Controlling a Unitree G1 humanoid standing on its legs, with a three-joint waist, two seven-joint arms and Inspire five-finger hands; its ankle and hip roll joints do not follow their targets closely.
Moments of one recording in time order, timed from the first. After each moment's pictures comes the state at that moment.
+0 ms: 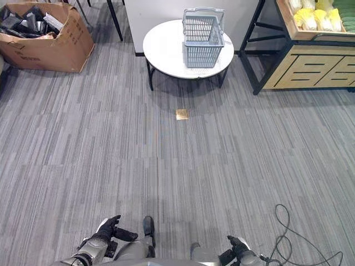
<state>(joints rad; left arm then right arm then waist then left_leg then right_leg) -0.13 0.23 -0.25 1.28 -0.04 -0.04 0.14 -0.04 -0.28 0.33 1.29 0.00 -0.04 -0.01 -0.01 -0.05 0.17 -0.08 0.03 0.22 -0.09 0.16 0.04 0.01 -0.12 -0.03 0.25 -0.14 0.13</state>
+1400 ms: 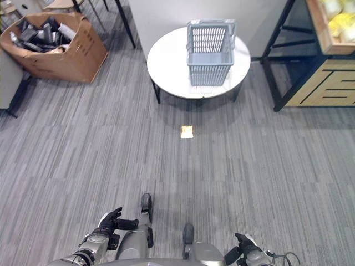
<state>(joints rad) -0.13 0.20 -0.19 1.26 -0.09 -0.07 0.13 -0.05 -0.33 0.30 1.31 0.02 -0.05 -0.02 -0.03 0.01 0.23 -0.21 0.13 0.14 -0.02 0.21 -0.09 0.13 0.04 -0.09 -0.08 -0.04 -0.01</state>
